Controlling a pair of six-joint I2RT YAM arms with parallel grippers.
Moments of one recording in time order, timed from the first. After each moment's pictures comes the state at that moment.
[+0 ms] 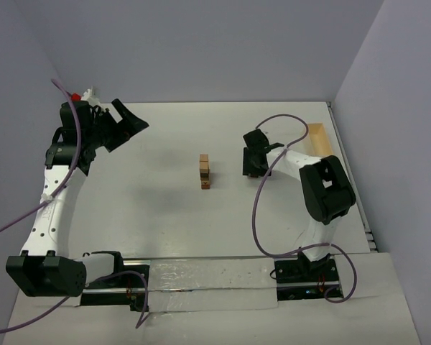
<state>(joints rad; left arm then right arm) -0.05 1.21 1.31 -0.59 0.32 -0.63 0.41 1.81 1.12 -0.40 0.22 0.43</state>
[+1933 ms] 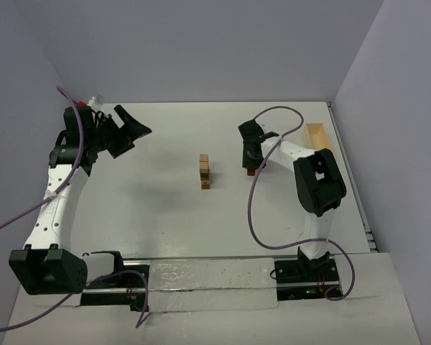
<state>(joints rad) -0.03 1.23 1.24 -0.56 0.42 -0.68 0.40 1.92 1.32 -0.53 0.24 0.45</state>
